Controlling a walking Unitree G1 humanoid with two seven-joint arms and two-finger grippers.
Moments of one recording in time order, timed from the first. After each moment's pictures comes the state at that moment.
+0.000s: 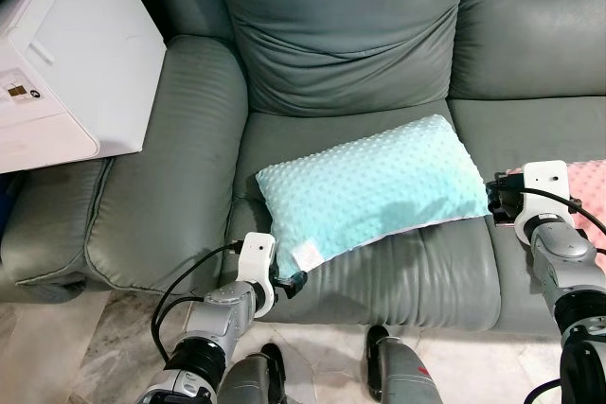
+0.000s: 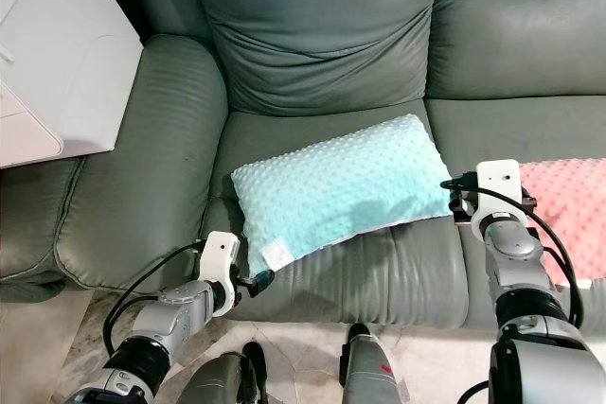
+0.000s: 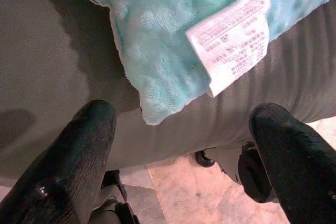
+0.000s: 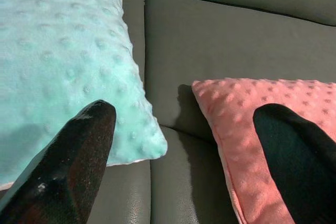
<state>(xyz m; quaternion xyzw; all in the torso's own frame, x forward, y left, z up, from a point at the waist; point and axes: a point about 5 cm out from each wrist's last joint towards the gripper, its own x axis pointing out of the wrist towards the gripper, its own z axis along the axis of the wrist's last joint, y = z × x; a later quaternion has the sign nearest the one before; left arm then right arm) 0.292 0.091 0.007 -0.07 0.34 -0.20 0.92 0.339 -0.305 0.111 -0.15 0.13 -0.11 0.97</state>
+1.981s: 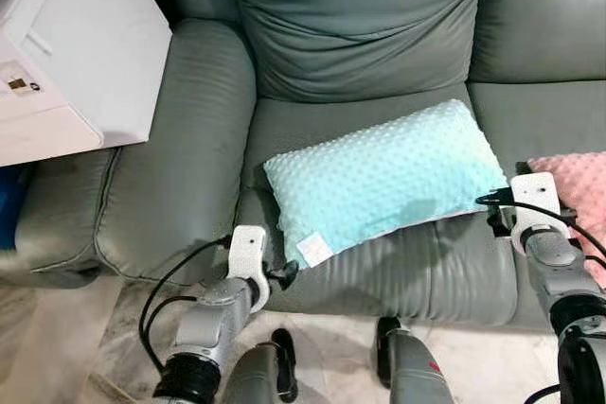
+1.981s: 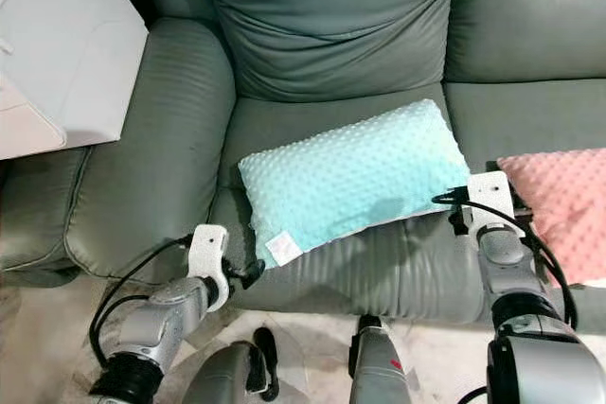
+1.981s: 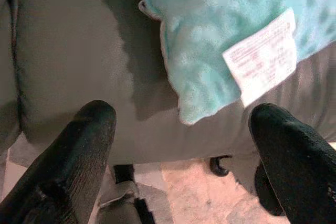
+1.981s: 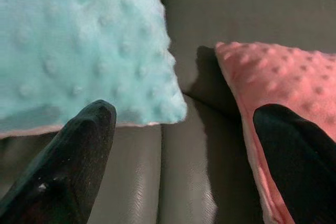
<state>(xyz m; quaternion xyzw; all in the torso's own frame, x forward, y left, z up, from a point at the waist) 0.289 0.093 0.032 -0.09 0.31 -0.15 0.94 0.334 -0.304 0.096 -0.20 0.15 -0.13 0.96</state>
